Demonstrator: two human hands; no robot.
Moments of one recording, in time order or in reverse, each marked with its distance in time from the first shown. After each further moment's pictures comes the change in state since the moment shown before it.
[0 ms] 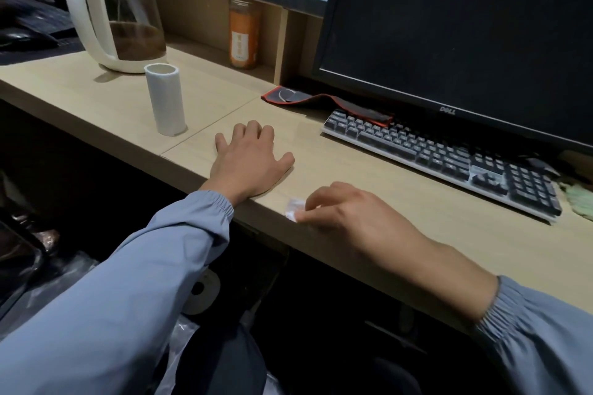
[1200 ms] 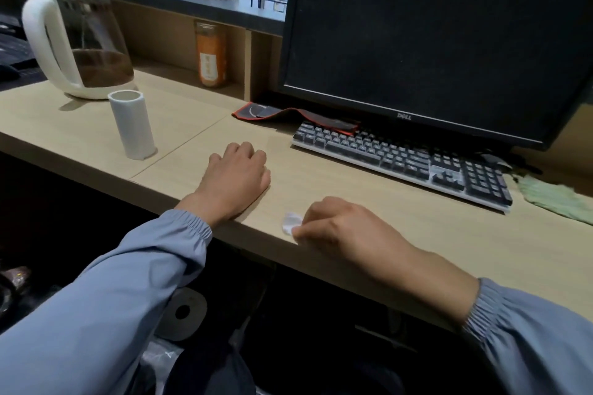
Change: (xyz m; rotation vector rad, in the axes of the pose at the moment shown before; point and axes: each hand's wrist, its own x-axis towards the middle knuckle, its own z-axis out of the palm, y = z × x) left_hand -0.004 0.022 -0.008 0.085 0.020 0.208; right_hand -0.028 0.019 -0.009 0.011 0.022 0.064
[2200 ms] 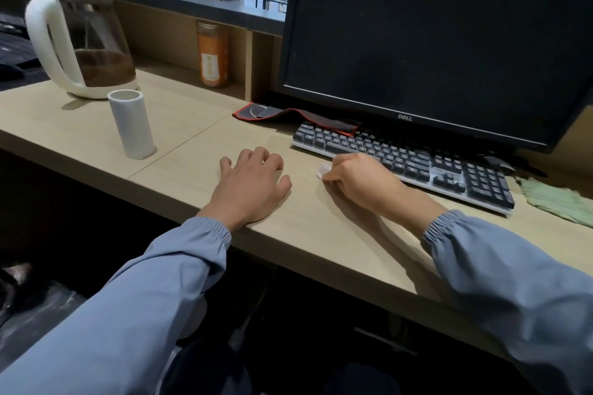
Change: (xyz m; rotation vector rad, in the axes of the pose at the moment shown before) left_hand -0.002 0.027 0.012 -0.128 -0.052 -0.045; right_hand 0.038 0.096 -0.005 -0.336 -0.036 0.231
